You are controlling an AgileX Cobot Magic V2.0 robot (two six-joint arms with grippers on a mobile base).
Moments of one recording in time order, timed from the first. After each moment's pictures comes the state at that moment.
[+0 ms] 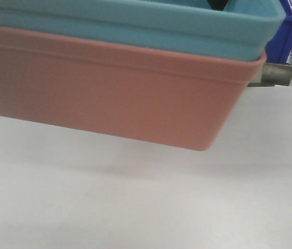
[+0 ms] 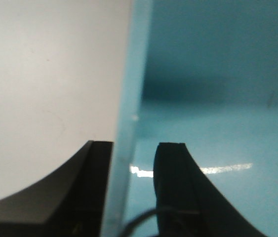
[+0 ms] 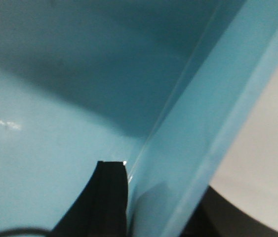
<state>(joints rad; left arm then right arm) -0.80 1.48 -1.48 0.43 1.10 -0.70 0.57 1.41 -1.36 -0.06 0.90 0.31</state>
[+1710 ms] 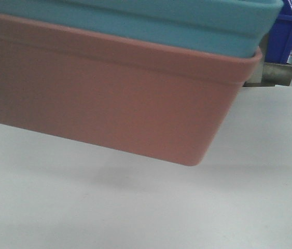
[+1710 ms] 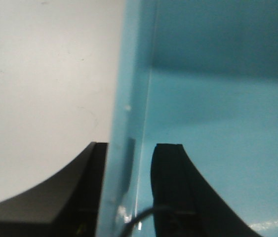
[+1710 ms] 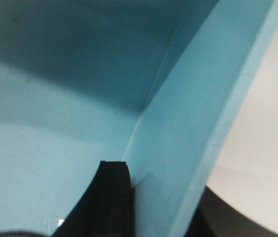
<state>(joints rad) -0.88 1.51 -1.50 0.54 1.20 -0.74 0.81 1.46 -1.37 -0.45 1.02 0.76</state>
